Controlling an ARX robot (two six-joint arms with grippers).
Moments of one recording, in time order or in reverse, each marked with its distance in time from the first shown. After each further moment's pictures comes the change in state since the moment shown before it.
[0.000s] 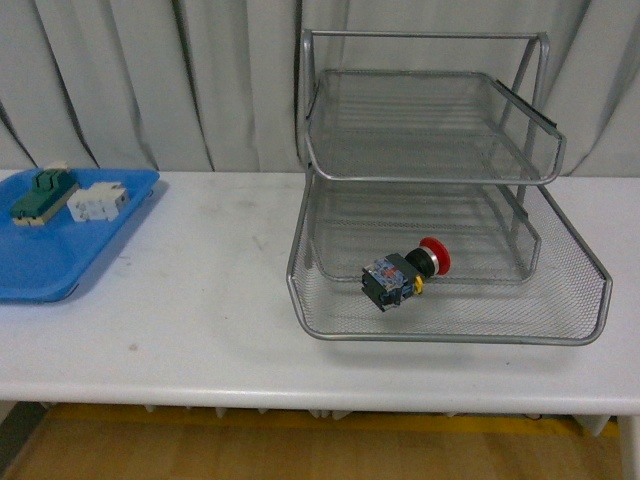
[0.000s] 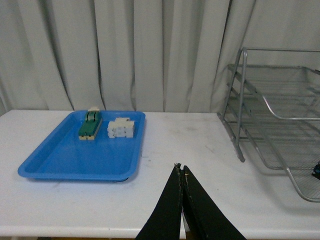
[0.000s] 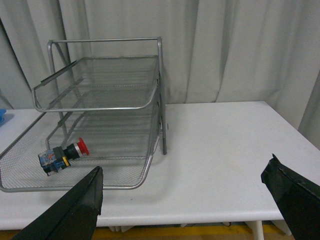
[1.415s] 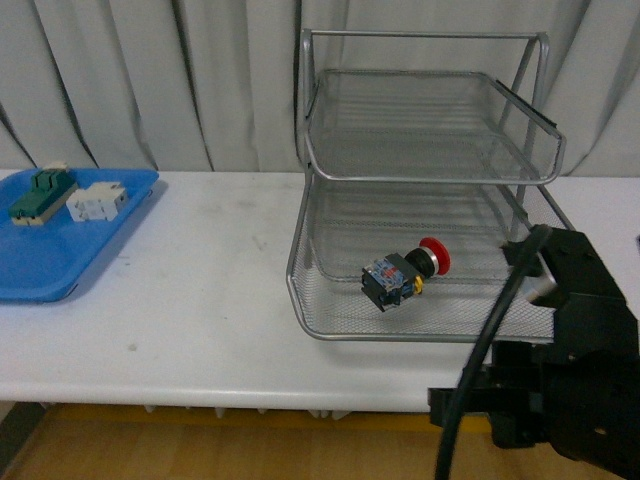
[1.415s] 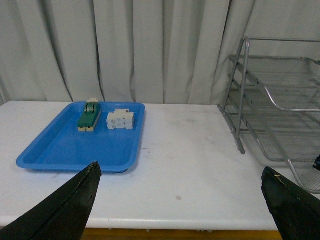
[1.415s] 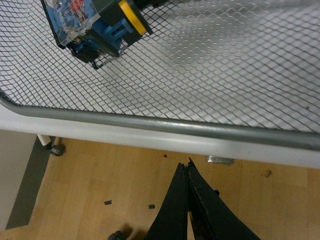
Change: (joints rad) left arm 0.000 -0.001 -0.002 -0.020 -0.001 -0.002; right arm 0.365 1.810 0.553 0.568 -0.064 0.305
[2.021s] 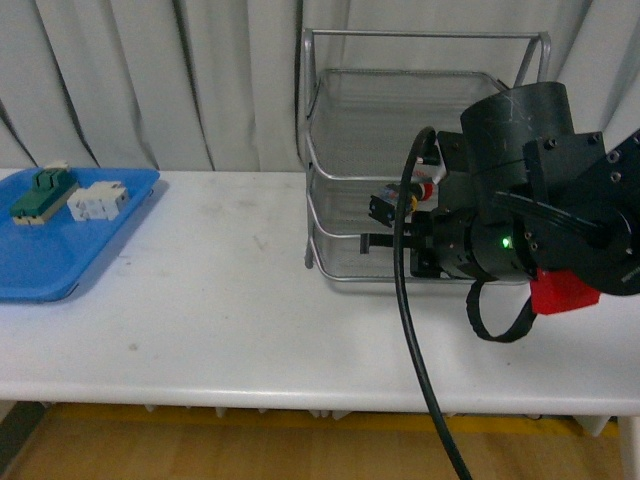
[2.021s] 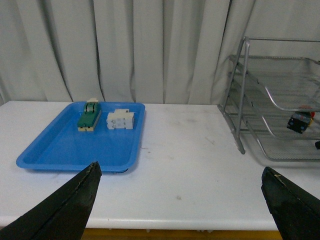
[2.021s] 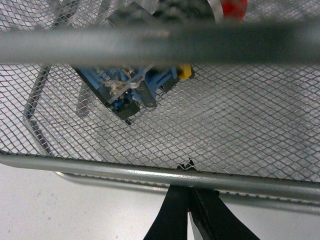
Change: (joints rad) left arm 0.000 0.000 0.000 0.000 0.000 0.000; right arm -0.040 0.375 0.641 -0.190 0.120 -0.075
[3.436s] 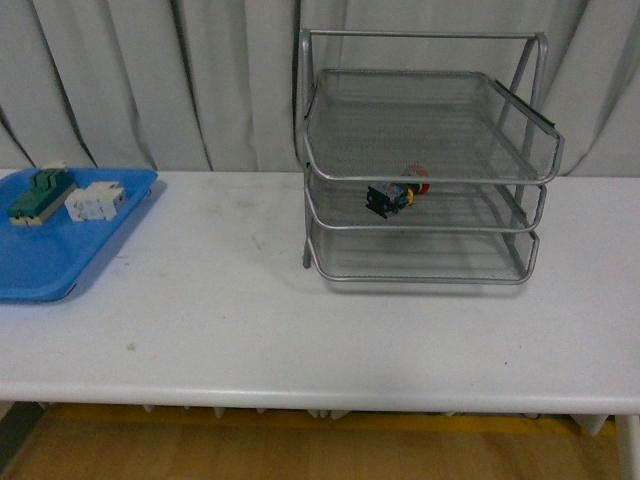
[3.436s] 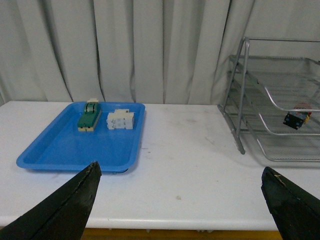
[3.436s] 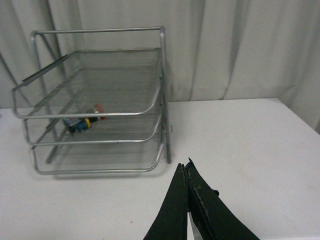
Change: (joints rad) left arm 0.000 0.000 0.000 0.000 0.000 0.000; right arm -0.256 -1.158 -1.138 0.568 0.016 -0.226
